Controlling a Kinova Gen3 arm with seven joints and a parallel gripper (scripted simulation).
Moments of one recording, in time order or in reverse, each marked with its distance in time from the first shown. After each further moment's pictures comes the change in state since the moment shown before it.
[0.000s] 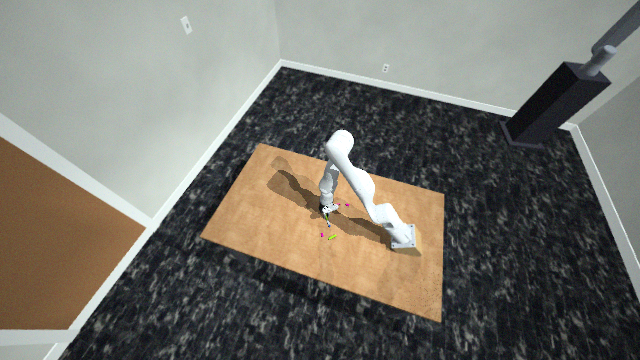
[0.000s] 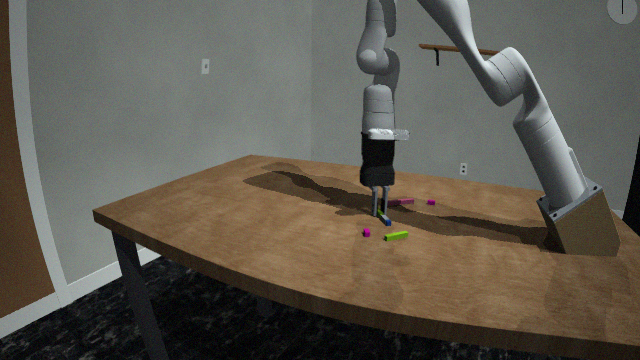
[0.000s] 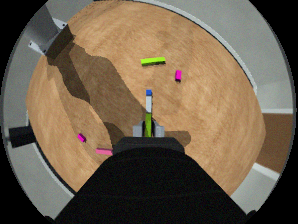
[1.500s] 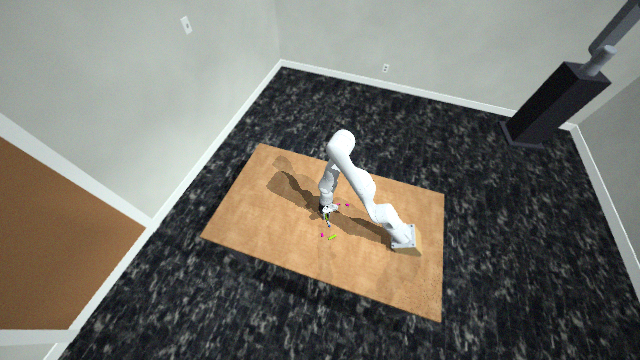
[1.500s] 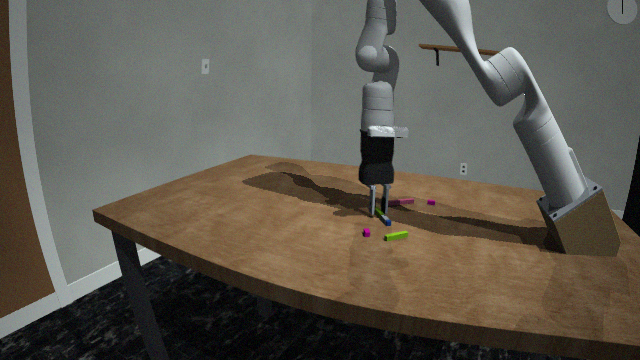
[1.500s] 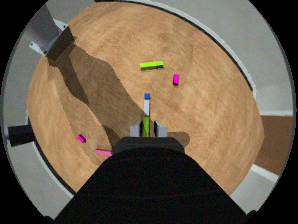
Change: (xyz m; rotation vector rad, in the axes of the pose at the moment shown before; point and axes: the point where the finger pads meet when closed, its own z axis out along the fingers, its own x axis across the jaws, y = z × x) arm 0.004 -0.006 -0.006 0.011 0.005 -0.012
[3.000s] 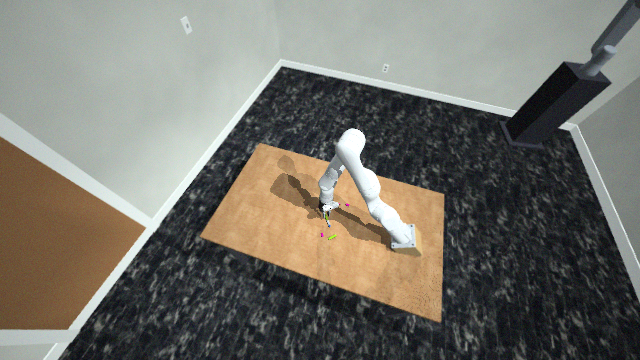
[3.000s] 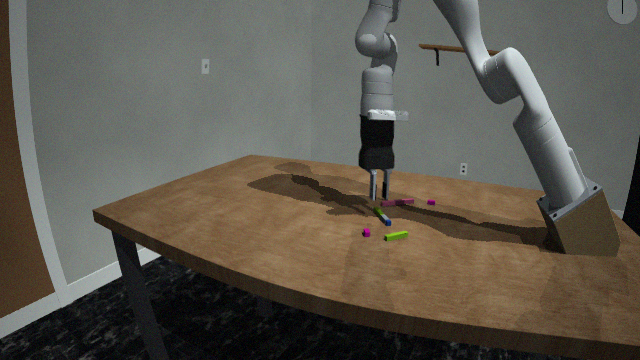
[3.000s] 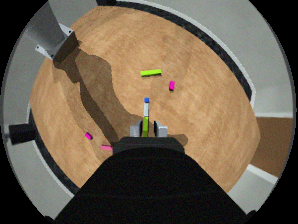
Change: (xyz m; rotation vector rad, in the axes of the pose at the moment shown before) arm 0.002 -0.004 -0.034 0.004 -0.002 -0.012
